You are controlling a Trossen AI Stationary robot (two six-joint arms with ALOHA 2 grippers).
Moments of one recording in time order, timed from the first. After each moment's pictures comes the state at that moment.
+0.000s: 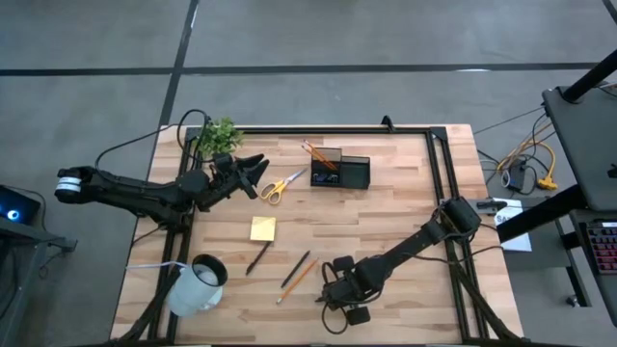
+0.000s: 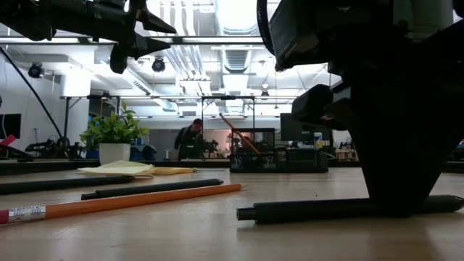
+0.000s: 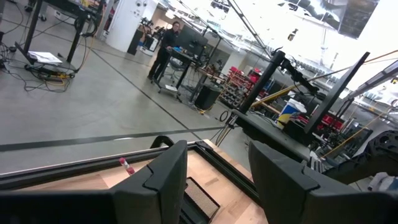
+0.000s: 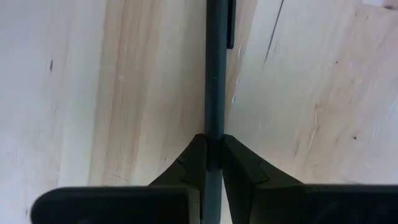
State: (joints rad) left arm 0.00 0.89 0.41 0.64 -0.63 -0.46; right arm 0.53 2.10 1.46 -0.70 -0.05 0.35
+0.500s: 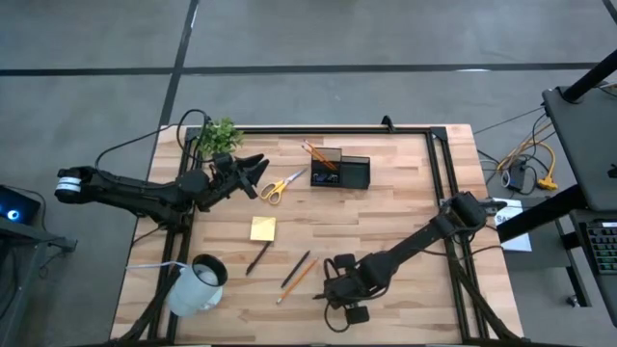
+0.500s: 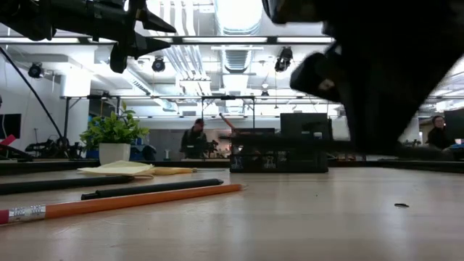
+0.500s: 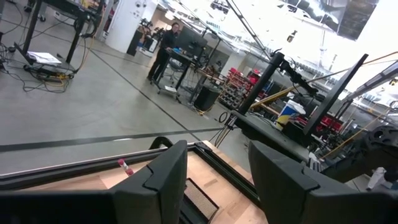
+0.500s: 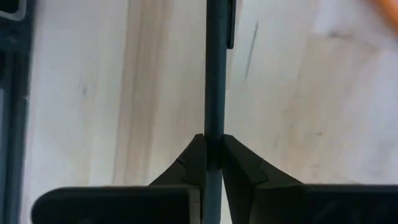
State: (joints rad) left arm 0.00 0.89 0.41 0.65 -0.63 -0.46; right arm 0.52 2.02 1.46 -0.70 -0.02 0.41
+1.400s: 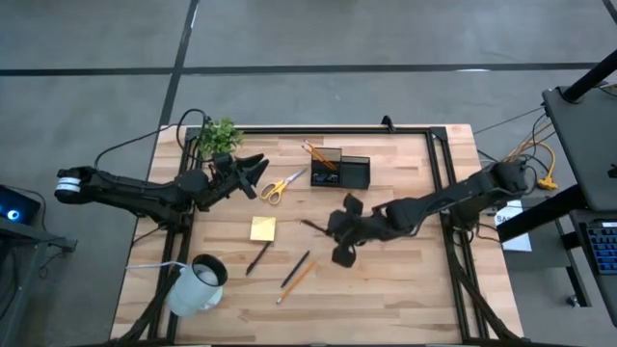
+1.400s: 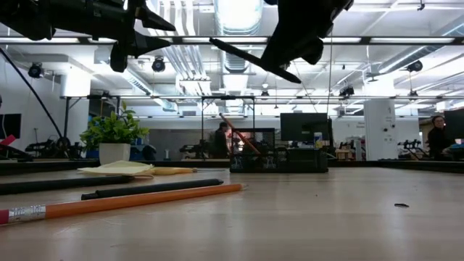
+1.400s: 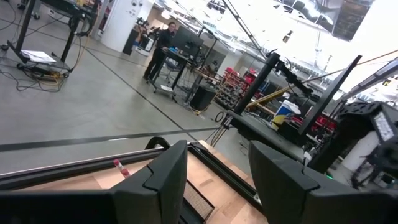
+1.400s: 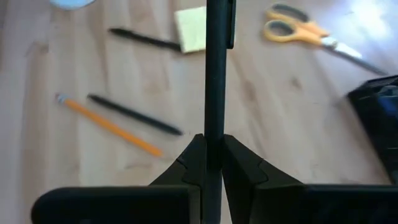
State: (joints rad) left arm 0.00 0.89 0.41 0.65 -0.61 -0.46; right arm 0.28 1.60 1.18 -0.43 0.31 0.47
